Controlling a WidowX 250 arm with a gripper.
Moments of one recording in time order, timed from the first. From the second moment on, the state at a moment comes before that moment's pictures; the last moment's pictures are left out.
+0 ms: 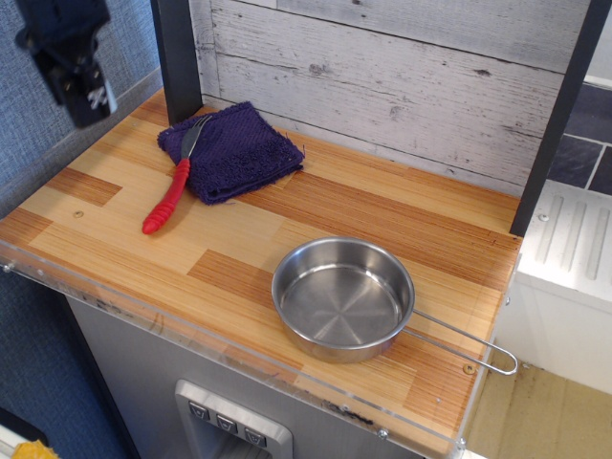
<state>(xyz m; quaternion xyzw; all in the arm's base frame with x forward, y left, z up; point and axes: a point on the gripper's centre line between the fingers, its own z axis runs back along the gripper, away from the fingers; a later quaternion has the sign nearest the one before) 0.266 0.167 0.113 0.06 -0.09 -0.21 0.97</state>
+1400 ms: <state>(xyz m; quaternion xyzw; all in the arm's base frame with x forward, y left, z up) 0.270 0.189 0.015 0.06 0.01 -0.19 0.98</state>
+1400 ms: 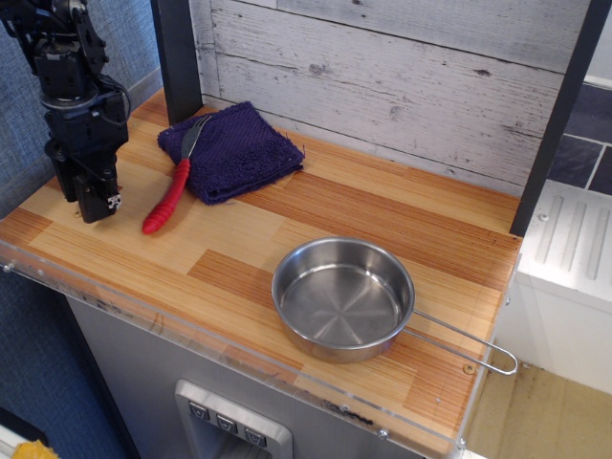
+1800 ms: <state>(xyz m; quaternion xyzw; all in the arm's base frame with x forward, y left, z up) 0.273 0.190 0.011 0.07 0.01 -0.17 0.98</state>
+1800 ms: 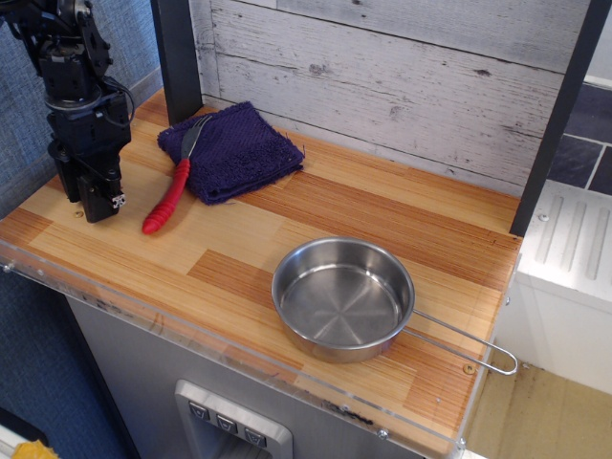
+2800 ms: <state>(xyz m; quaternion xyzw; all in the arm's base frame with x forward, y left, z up) 0.277 0.181 0.031 0.05 0.00 -0.17 0.98</state>
